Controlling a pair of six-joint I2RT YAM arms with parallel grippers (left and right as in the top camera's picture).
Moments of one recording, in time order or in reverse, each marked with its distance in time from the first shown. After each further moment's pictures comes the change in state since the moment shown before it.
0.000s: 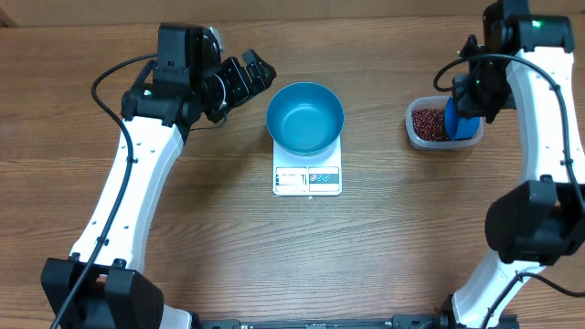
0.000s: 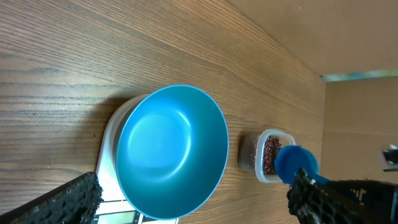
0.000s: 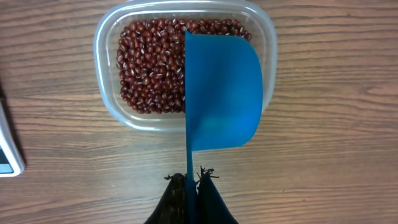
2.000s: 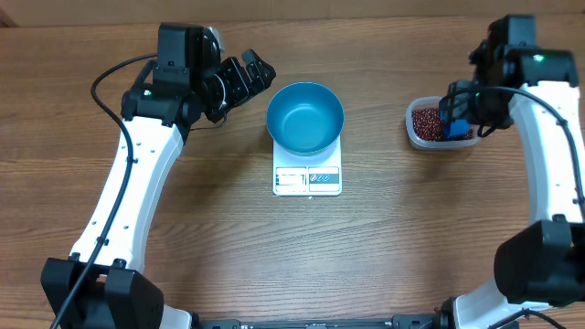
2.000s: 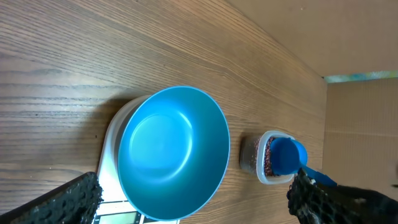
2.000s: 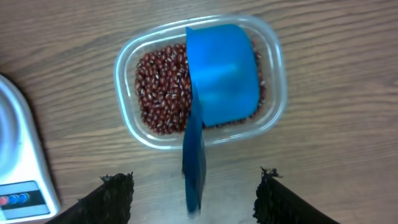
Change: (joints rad) left arm 0.000 0.000 0.000 0.000 -0.007 0.000; right arm 0.006 -0.225 -0.338 0.297 -0.043 0.177
